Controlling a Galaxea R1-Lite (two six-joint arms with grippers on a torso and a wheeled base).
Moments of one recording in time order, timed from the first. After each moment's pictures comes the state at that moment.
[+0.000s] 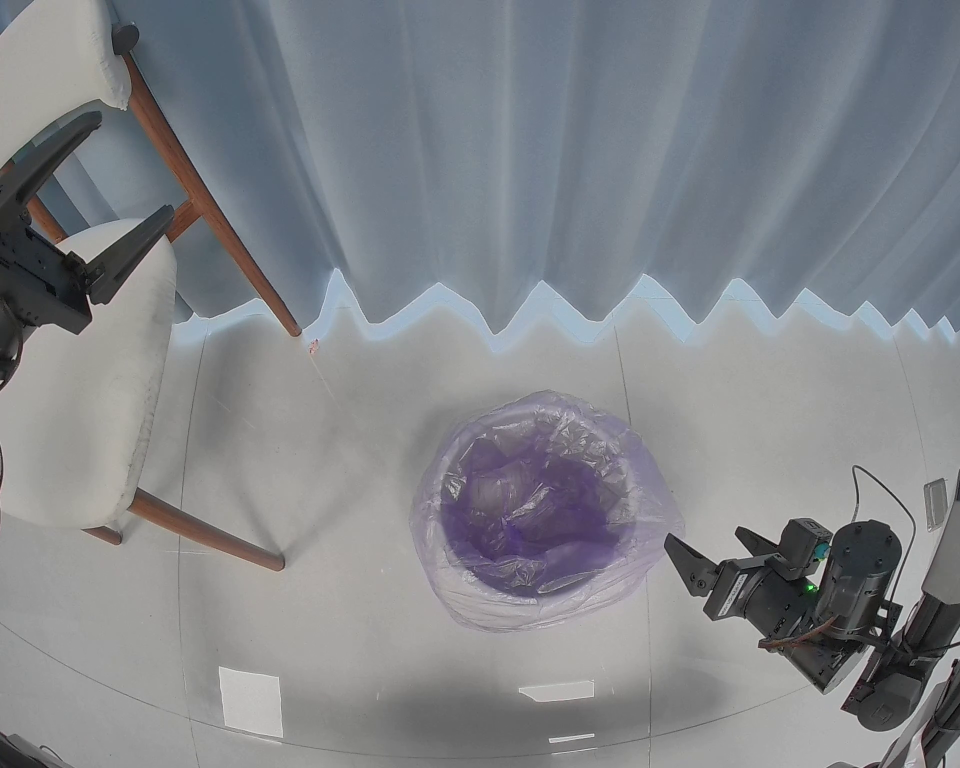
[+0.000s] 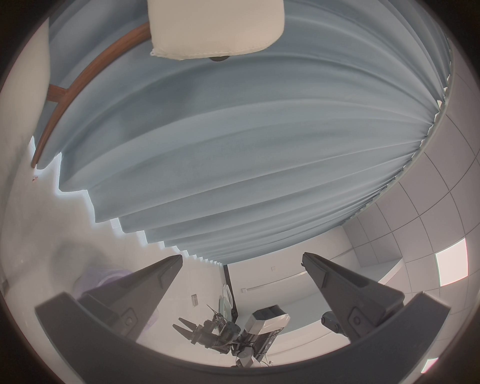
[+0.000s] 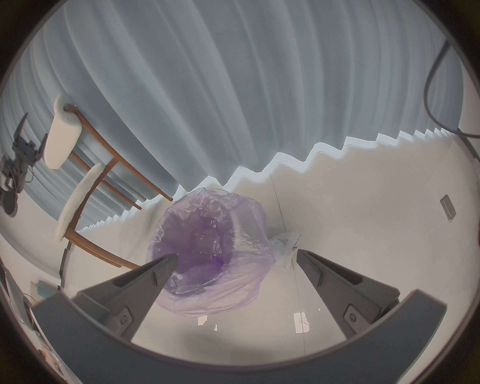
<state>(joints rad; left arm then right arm) 0.09 1.42 -0.72 -1.54 -1.01 -1.52 0.62 1.89 -0.07 -1.55 -0.31 0.37</state>
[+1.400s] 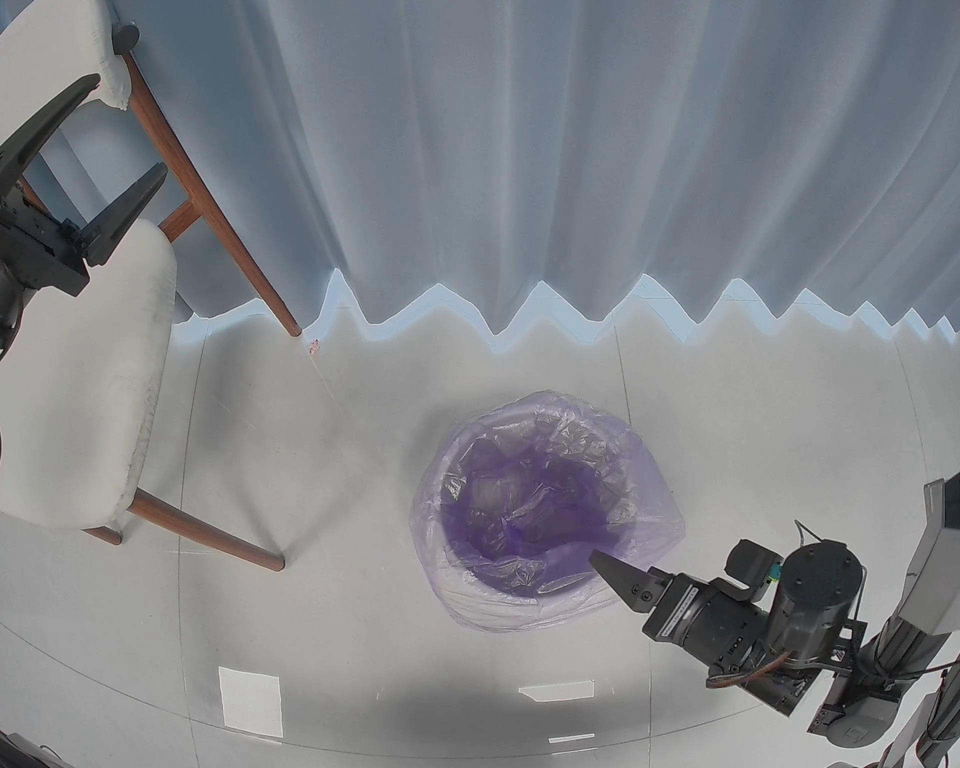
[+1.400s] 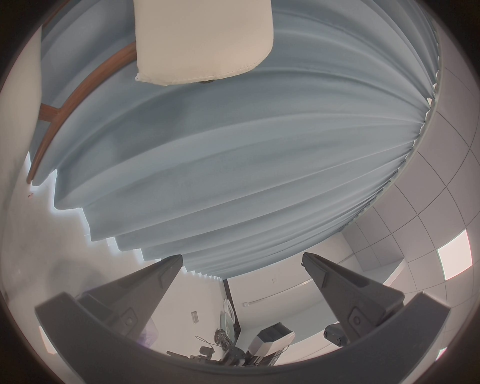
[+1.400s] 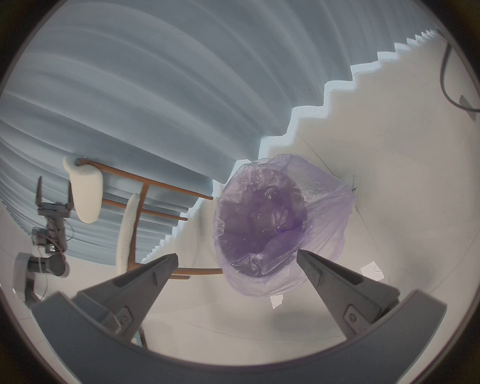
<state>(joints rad) 0.09 1.43 -0.79 -1.54 -0.92 -1.51 0.80 1.92 -0.17 -1.50 -0.24 0.81</state>
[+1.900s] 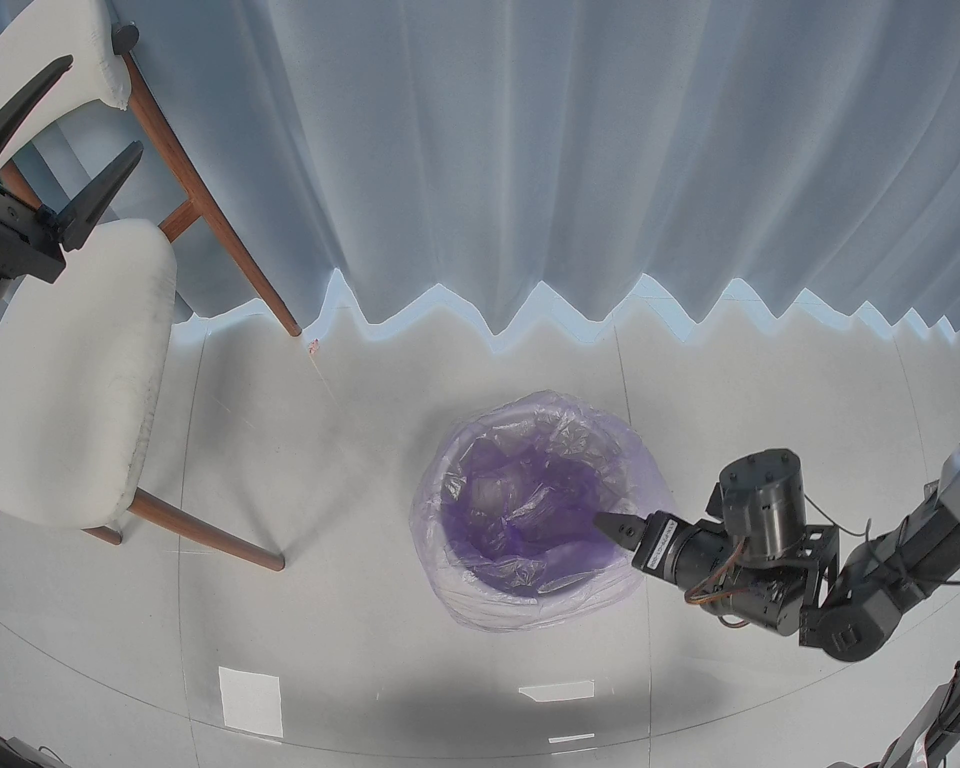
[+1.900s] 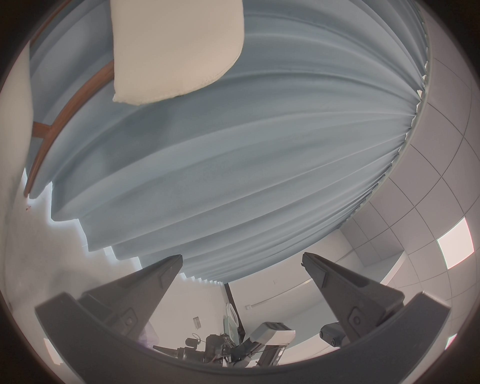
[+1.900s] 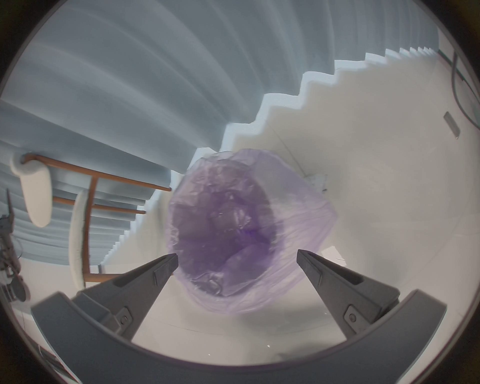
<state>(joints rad) 0.11 1.38 -0.79 -1.54 -0.91 -1.51 0.66 1.84 -0.57 -0.73 -0.22 0.82</state>
